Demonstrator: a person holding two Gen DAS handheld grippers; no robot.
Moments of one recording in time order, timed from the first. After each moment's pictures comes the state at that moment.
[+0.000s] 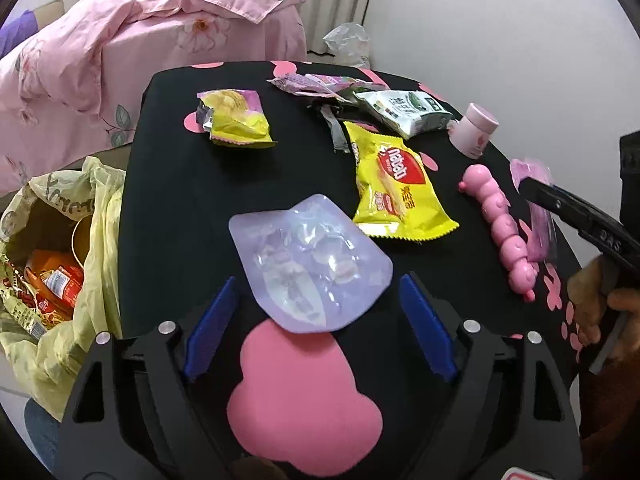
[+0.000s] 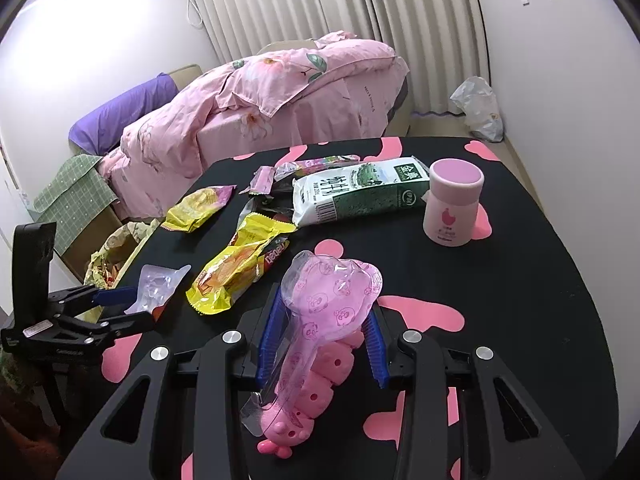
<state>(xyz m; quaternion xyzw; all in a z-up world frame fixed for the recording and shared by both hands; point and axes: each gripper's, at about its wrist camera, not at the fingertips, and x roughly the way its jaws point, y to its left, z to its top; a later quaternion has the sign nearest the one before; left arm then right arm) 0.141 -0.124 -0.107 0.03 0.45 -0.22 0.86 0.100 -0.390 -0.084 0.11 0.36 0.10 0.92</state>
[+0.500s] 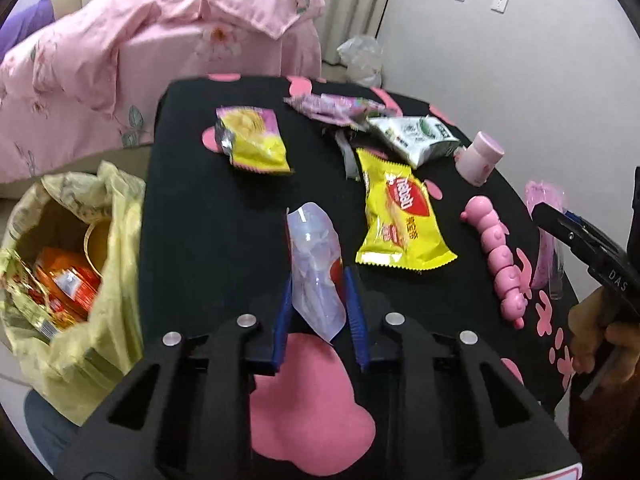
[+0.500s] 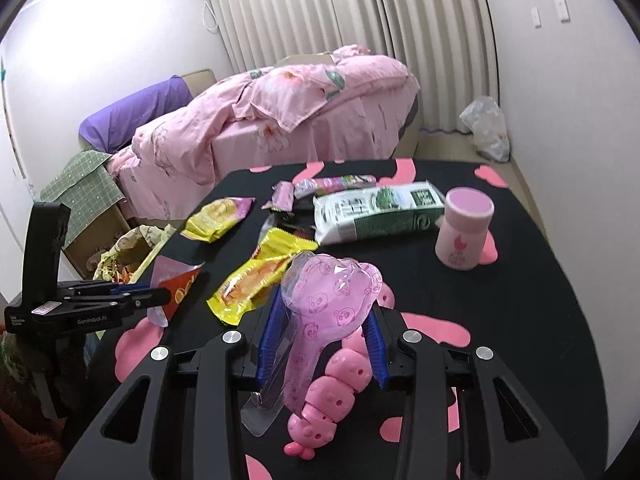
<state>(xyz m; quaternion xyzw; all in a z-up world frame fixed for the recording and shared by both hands) 0.143 -0.114 -0.087 0.01 0.44 -0.21 0.87 0.091 -0.376 -0.059 0.09 0.33 0.11 0.93</state>
